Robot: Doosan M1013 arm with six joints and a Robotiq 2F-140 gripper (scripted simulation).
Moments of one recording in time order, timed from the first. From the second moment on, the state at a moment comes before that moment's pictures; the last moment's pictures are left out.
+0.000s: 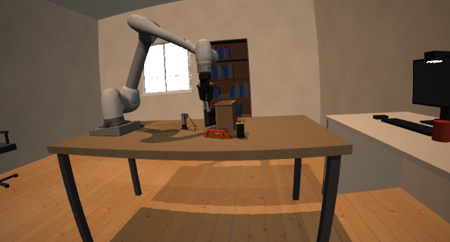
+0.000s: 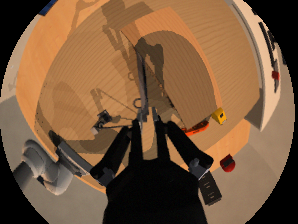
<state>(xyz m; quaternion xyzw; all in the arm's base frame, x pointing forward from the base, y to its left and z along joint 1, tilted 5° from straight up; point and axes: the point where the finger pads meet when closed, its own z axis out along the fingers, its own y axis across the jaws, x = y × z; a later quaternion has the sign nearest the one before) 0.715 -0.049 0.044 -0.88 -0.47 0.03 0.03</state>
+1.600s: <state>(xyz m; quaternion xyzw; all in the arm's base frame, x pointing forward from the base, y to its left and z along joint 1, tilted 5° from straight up) 0.719 -0.051 0.044 -0.87 -0.49 0.03 0.03</state>
